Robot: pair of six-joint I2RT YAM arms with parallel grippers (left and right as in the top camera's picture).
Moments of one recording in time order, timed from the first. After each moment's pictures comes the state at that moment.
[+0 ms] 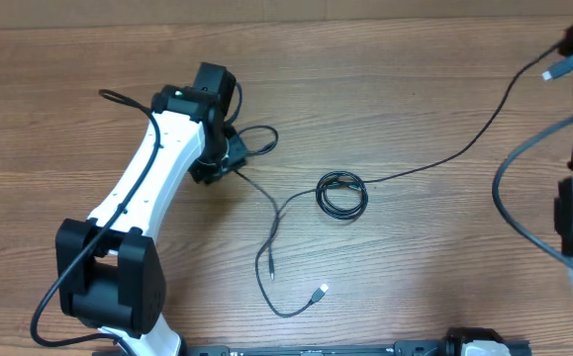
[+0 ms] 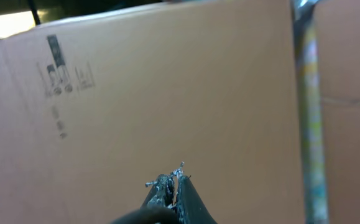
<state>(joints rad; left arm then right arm) -0.26 1.82 1.50 -1.15 0.05 -0.77 -0.05 1.15 1.49 -0.13 0.24 0.20</state>
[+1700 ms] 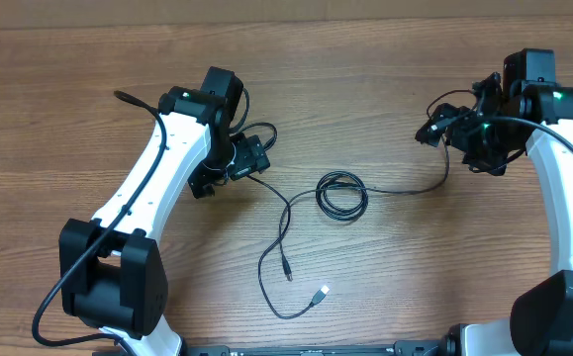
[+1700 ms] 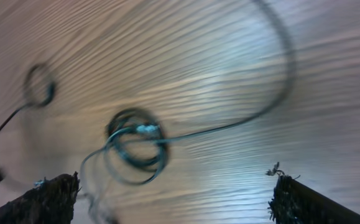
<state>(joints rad) -0.29 1.82 1.50 -1.20 0.12 -0.70 -0.11 1.63 1.49 -1.19 -0.36 0.23</state>
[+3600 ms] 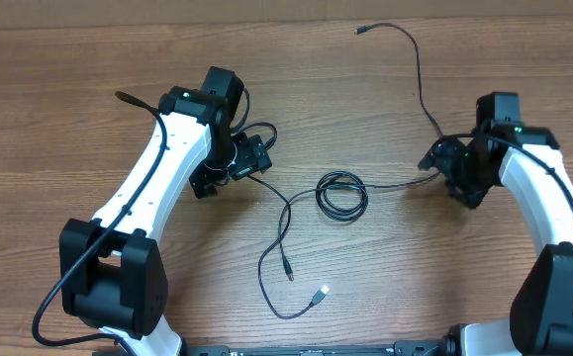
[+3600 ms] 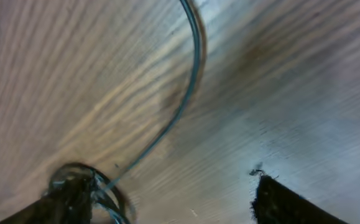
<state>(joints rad) -0.29 1.82 1.50 -1.20 0.15 -0.70 -0.10 1.64 1.13 -0.88 -0.20 0.63</state>
